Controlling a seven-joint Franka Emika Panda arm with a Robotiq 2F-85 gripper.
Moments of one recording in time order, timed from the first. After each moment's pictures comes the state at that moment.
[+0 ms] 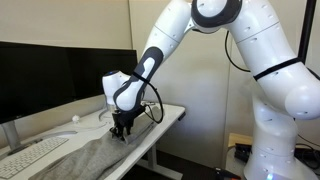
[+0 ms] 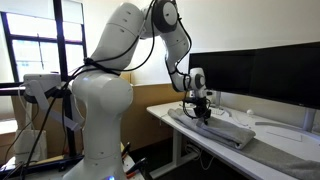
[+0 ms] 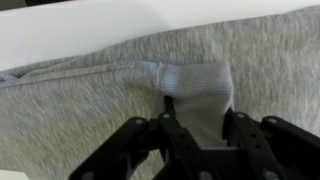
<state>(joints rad) 0.27 0.45 -0.09 -2.03 -0.28 2.52 0.54</state>
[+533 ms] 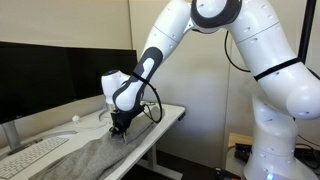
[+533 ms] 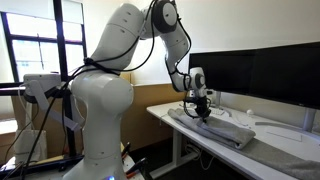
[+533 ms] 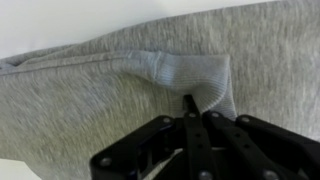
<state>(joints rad) 0.29 0.46 -0.11 -2.01 -0.30 2.54 0.55</state>
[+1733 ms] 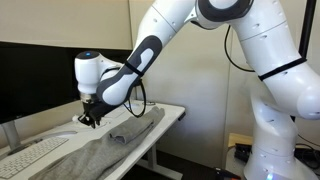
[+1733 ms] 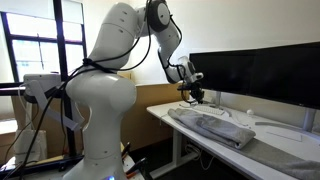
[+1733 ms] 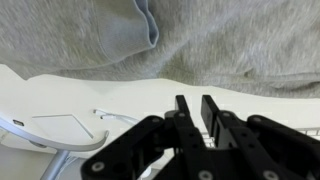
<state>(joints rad) 0.45 0.42 -0.14 -1.88 -0.54 2.58 0.80</state>
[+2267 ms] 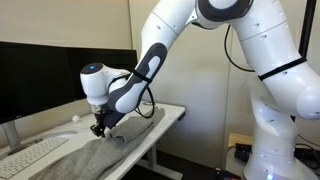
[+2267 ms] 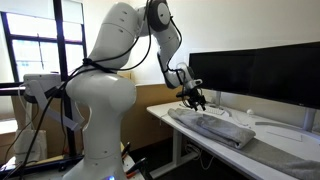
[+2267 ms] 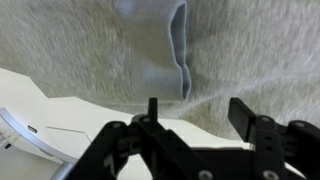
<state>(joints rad) 0.44 0.42 -0.14 -1.97 -0.65 2.52 0.80</state>
